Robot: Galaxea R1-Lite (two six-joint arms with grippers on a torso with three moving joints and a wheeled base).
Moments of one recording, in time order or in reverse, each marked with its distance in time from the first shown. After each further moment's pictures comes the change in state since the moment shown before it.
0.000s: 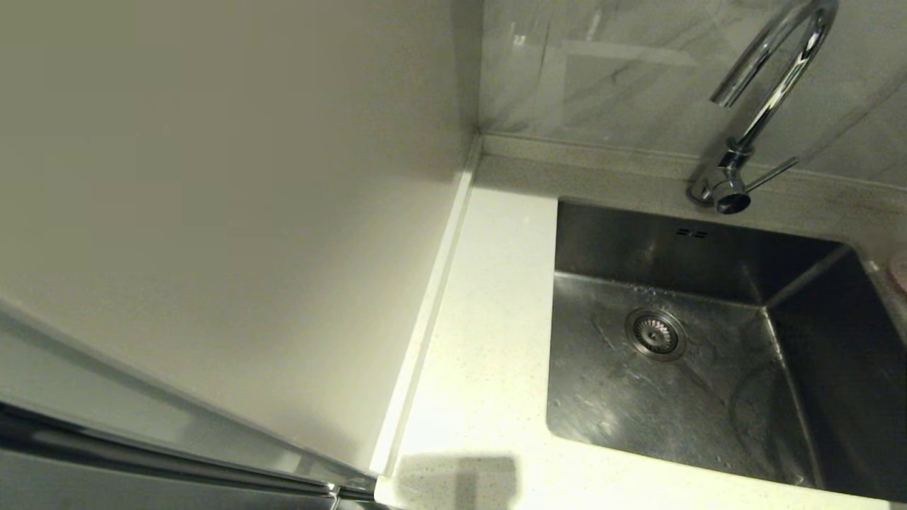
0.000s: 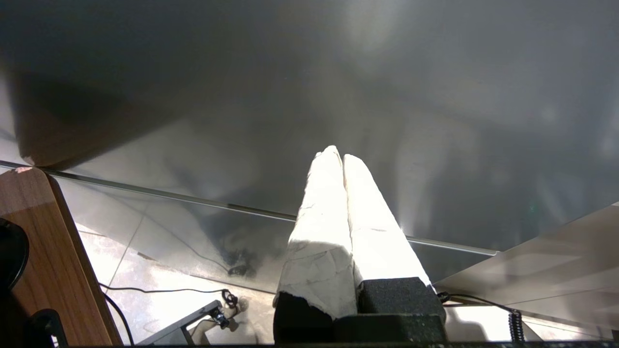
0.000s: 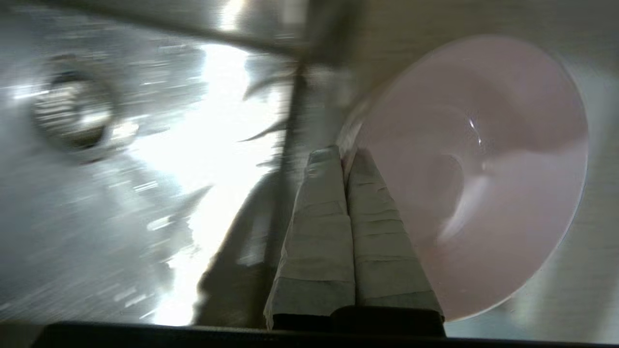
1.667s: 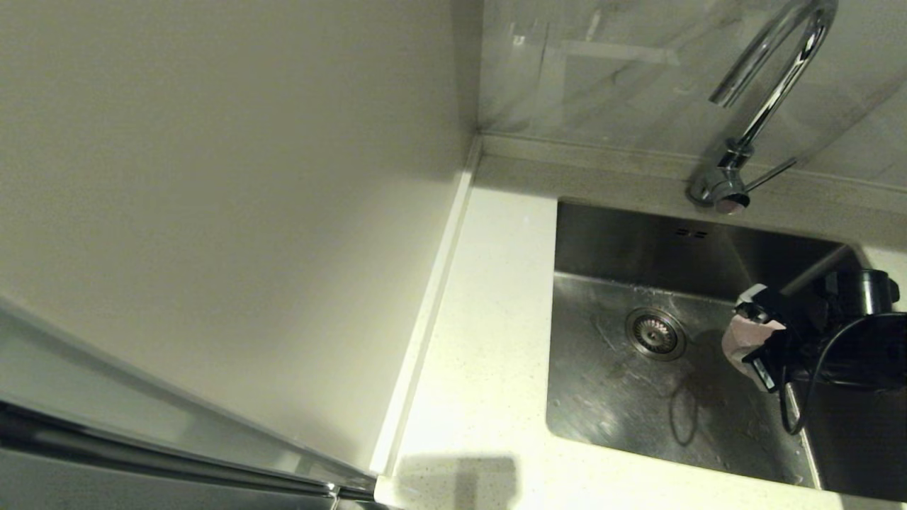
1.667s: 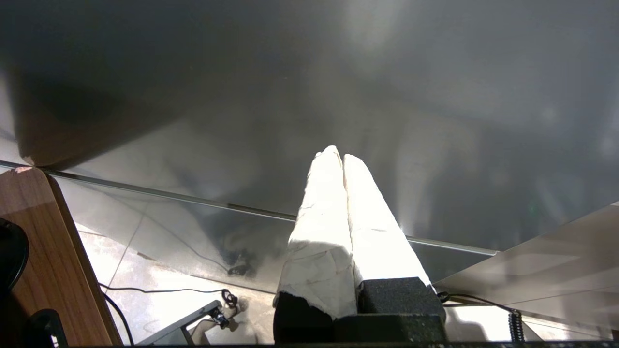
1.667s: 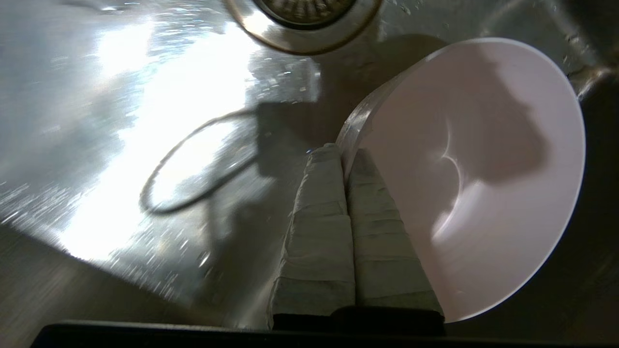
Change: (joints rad) left arm 0.000 0.000 0.000 0.000 0.000 0.000; right arm 0.429 -0.098 1.060 -0.926 -0.194 -0.217
